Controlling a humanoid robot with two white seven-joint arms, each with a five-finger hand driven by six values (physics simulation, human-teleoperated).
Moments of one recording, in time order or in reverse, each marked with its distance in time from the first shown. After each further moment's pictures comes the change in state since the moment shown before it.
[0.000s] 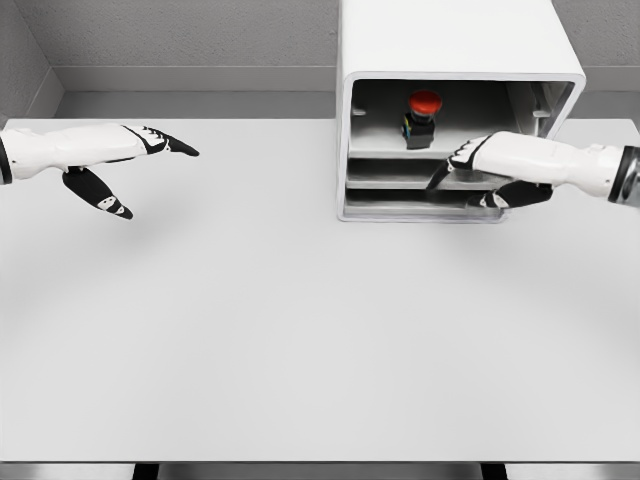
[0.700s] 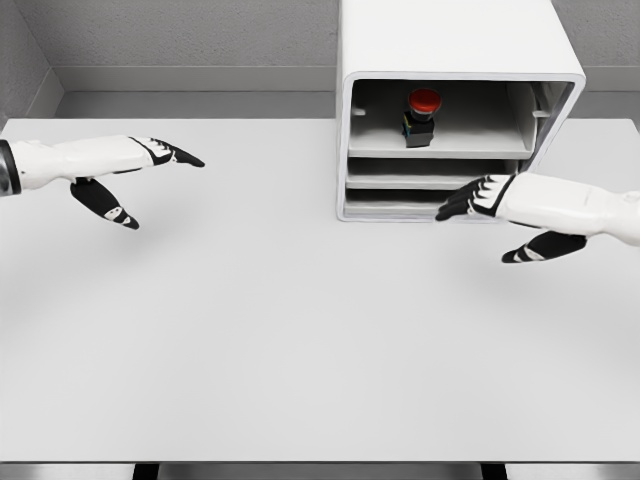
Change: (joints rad) left arm 0.029 -0.007 -0.003 -0.007 0.001 0.000 0.007; right arm 0.268 -0.145 -0.202 -0.270 -0.011 0.000 0.000
